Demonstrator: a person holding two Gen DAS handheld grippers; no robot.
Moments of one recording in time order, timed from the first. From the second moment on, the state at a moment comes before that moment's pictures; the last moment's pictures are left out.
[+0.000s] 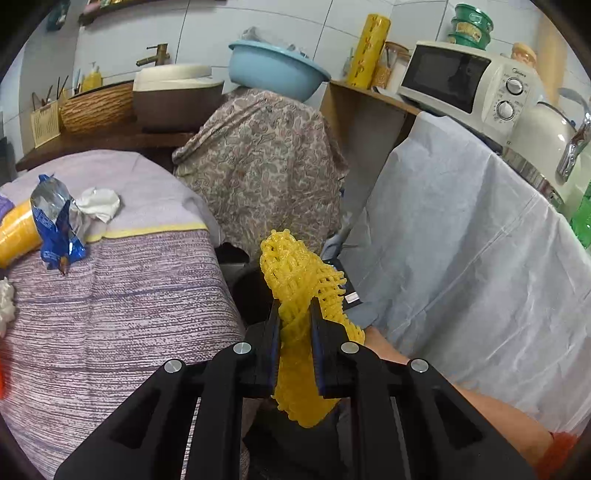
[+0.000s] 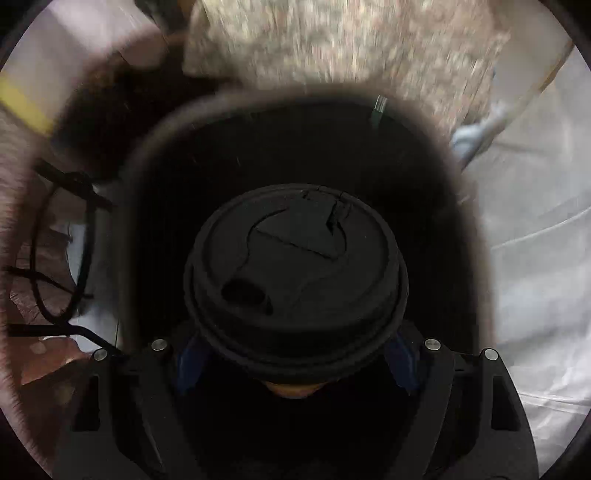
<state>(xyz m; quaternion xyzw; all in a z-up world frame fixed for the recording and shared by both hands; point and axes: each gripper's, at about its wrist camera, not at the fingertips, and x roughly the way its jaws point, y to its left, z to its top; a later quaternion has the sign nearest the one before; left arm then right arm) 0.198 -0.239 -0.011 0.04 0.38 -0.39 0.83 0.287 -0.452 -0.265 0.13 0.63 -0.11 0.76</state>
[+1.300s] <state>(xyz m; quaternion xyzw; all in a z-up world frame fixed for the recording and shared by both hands) 0.260 -0.389 -0.141 0.11 0.54 -0.37 0.74 0.106 -0.442 -0.123 0.04 0.48 -0.27 0.83</state>
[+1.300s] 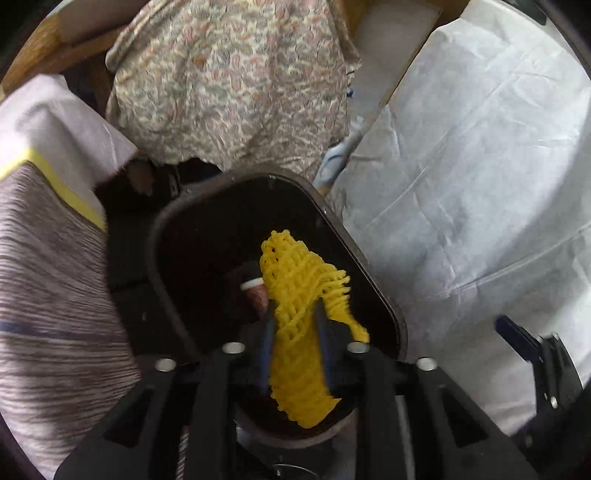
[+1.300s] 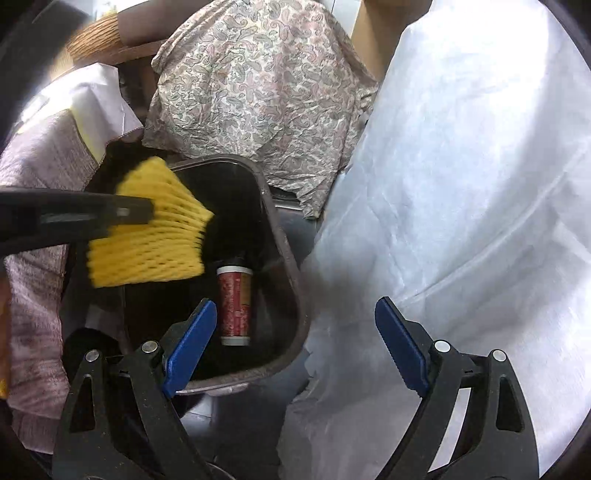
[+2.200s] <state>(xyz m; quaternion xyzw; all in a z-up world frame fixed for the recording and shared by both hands) 0.181 -0.092 0.004 -0.01 0.30 -0.23 0.92 0.140 -0.328 -0.047 0.08 0.35 -0.03 0.93</state>
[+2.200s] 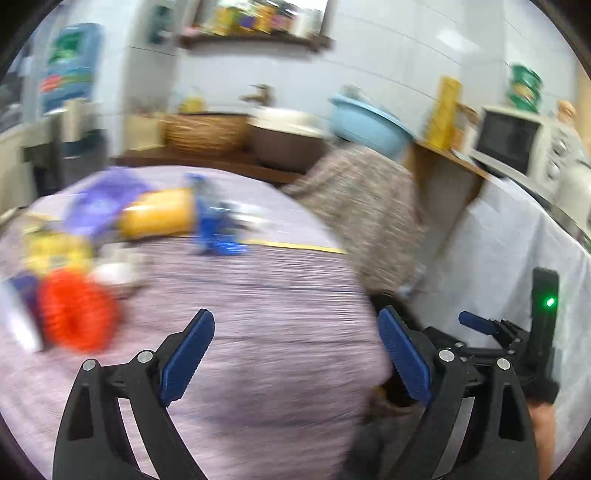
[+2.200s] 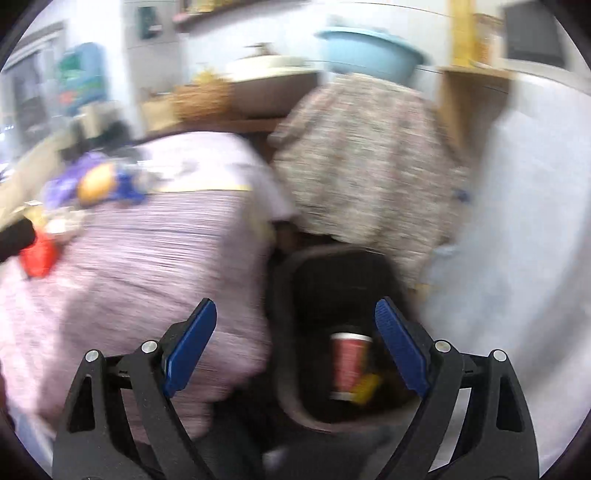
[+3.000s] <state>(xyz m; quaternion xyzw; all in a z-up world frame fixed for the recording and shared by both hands) 0.176 0.115 -0.036 -0.08 0.33 -0.02 0.94 0.268 -0.057 -0.032 0.02 0.40 0.26 0.88</state>
